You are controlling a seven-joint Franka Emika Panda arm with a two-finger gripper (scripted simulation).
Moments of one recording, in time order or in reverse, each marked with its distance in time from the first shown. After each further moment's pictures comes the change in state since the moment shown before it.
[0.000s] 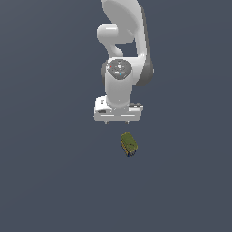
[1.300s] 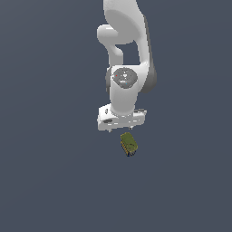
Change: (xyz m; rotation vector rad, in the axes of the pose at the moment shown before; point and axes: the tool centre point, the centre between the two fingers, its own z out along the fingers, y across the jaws) arm 0.030 -0.016 0.013 0.000 0.031 -0.151
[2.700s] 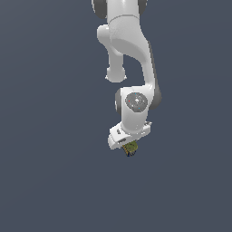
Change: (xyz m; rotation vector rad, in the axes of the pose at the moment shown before) arm 0.047 -0.035 0.065 0.003 0.040 -0.241
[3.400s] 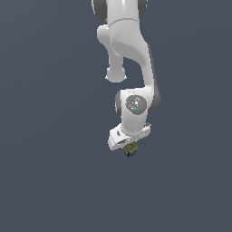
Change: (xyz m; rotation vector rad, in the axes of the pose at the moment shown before) arm 0.001 0.001 0.010 0.000 0.000 -0.001
